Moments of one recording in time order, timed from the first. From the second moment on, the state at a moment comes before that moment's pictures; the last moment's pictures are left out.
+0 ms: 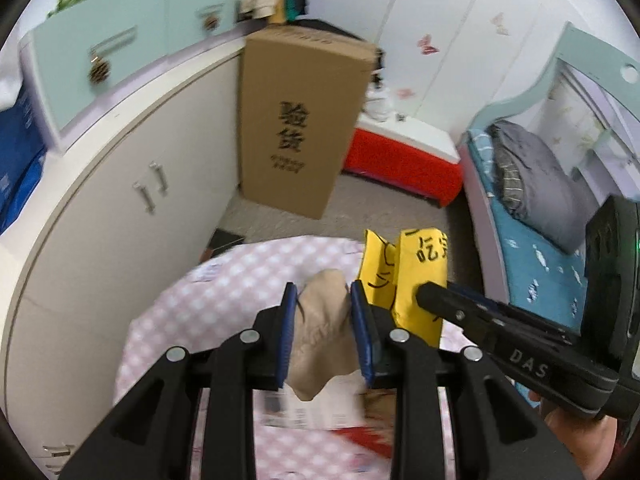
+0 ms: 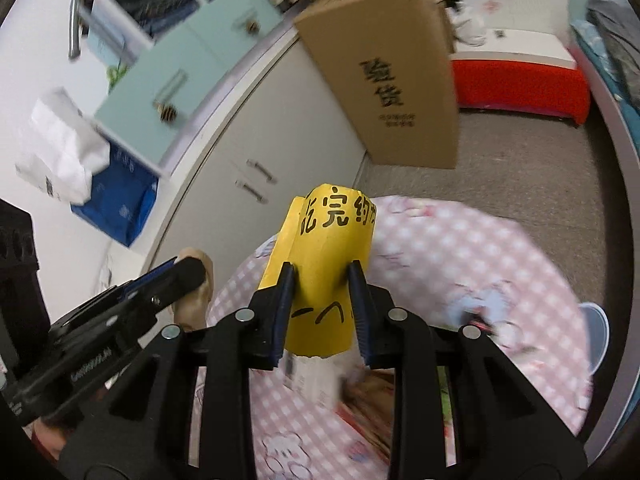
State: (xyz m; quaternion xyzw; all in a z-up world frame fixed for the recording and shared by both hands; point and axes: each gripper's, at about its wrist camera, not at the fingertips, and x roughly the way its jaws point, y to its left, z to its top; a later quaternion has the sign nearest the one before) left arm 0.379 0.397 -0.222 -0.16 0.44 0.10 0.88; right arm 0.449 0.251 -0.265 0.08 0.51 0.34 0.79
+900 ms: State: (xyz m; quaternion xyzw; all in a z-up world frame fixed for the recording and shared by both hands) left arm 0.487 -0.033 -0.227 -0.07 0.48 -0.12 0.86; right arm 0.470 -0.190 -0.242 0.15 0.48 0.15 0.85
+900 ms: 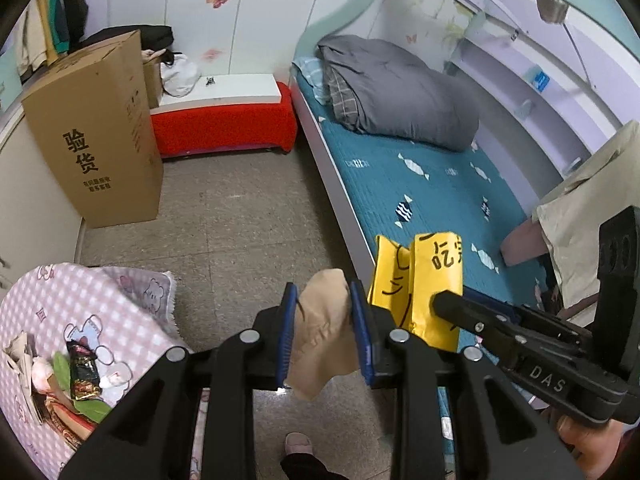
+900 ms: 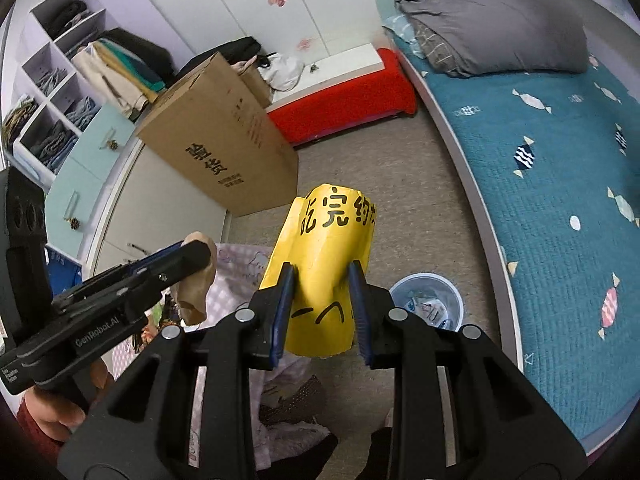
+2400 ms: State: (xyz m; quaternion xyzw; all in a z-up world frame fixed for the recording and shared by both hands) left arm 0.513 -0.147 -0.235 0.00 0.52 -0.16 0.84; right arm 0.428 -0.315 -0.239 0.23 0.44 0.04 0.87
